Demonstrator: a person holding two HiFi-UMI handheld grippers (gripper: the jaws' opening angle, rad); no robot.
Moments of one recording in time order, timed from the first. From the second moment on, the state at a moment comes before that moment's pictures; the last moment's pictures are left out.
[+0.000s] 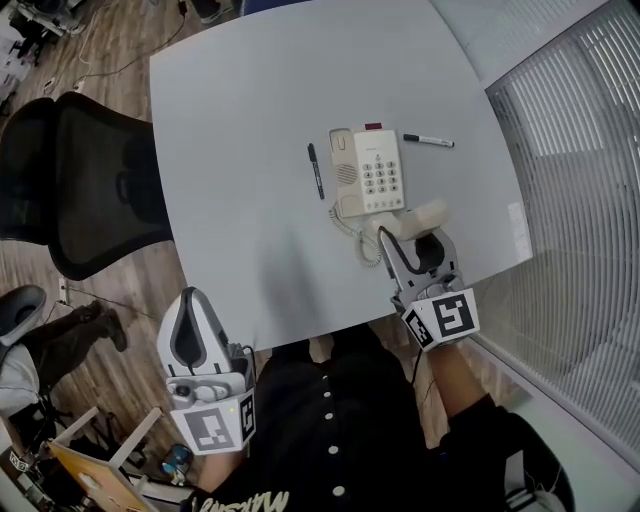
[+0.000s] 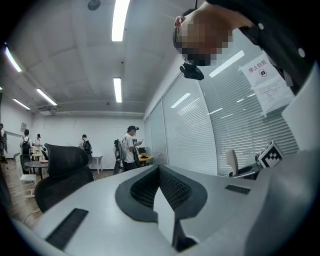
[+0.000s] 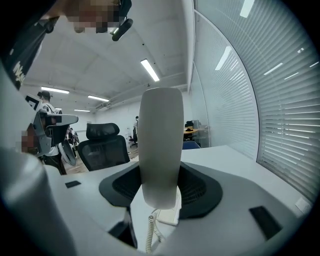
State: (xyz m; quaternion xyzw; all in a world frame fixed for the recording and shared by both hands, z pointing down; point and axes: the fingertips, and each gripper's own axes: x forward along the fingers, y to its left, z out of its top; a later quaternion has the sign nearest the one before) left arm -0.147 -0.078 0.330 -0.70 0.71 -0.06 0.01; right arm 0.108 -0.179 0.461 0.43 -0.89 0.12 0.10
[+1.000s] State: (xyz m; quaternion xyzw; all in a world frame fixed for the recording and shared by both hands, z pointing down) left arm -0.173 -0.089 0.402 -0.69 0.71 -0.11 -0.07; right arm 0.074 -0.222 0.563 0.44 -0.86 0.20 0.15
